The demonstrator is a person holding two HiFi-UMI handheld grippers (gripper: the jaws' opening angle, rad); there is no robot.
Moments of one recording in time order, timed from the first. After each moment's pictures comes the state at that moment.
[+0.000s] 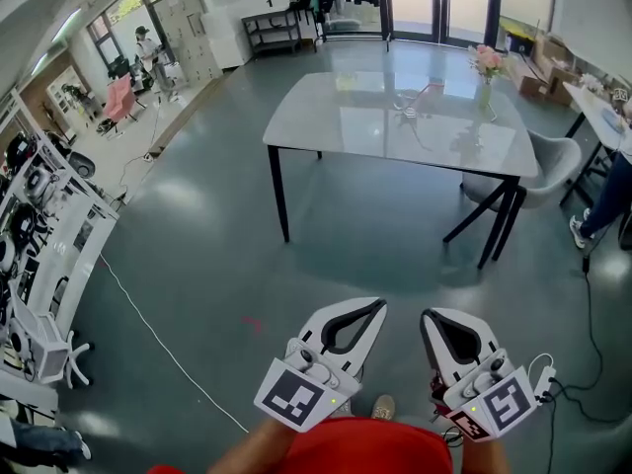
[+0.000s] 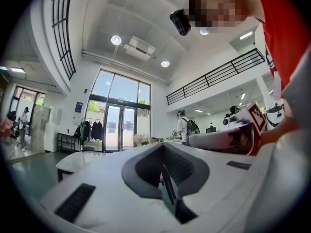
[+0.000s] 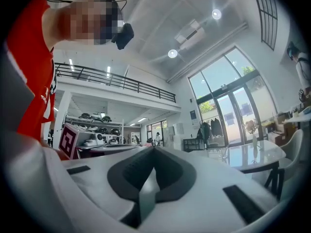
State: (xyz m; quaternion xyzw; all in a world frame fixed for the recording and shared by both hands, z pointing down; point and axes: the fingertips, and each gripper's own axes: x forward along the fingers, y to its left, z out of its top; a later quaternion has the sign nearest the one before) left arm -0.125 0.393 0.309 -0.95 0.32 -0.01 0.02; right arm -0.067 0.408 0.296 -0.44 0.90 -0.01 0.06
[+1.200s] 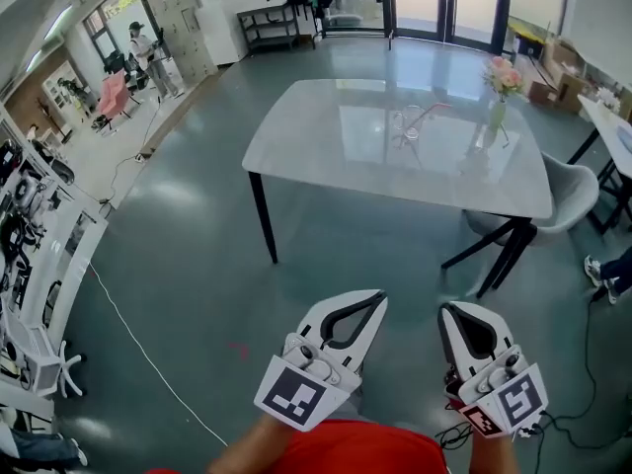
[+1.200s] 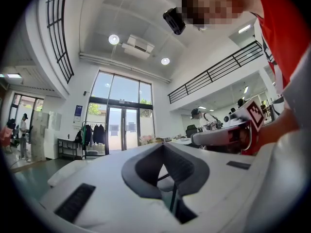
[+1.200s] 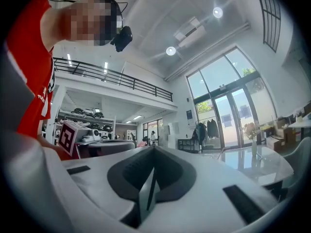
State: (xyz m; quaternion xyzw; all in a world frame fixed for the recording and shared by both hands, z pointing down) left arm -0.078 0.191 0.314 -0.94 0.33 -0.02 0.04; right arm 0.004 0.207 0.305 -0.45 0.89 0.00 0.04
